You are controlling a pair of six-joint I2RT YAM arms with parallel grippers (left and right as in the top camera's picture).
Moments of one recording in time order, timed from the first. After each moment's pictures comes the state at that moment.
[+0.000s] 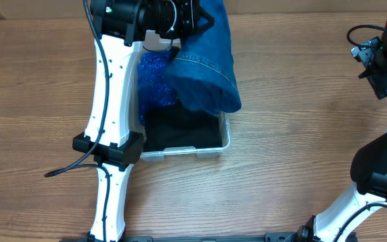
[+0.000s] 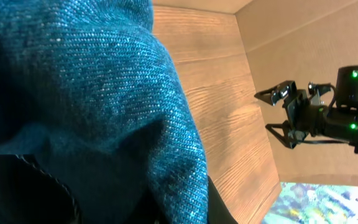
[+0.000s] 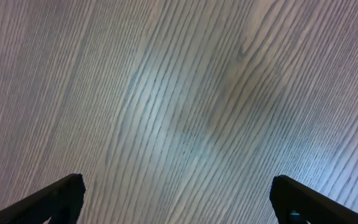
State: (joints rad) left arm -0.31 2.40 3.08 -1.48 0.63 -0.44; right arm -0.33 2.00 2.00 -1.27 0.20 0.85
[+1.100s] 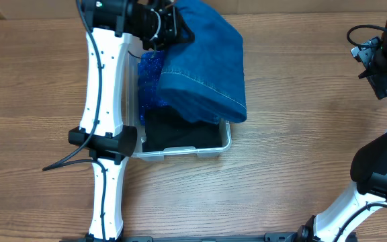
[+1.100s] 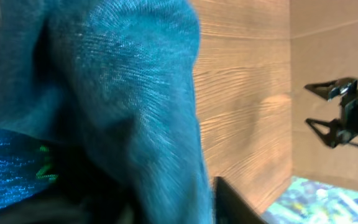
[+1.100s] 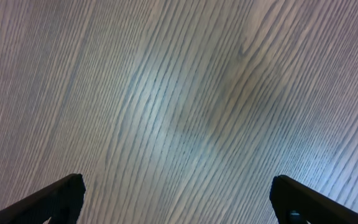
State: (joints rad) left arm -0.21 2.46 3.08 -1.67 0.63 -0.38; right arm -0.33 2.00 2.00 -1.27 0.20 0.85
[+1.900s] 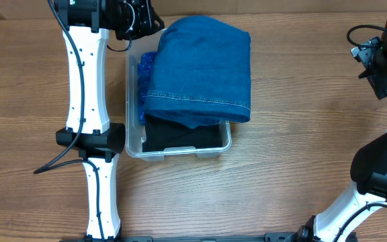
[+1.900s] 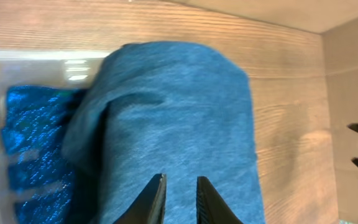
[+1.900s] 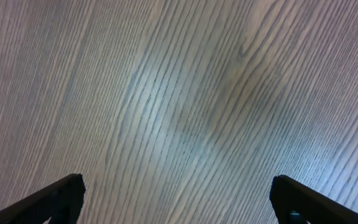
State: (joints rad) left arm -0.12 2.46 3.08 -1.59 0.52 -0.30; right arm -0.33 2.00 2.00 -1.27 0.20 0.85
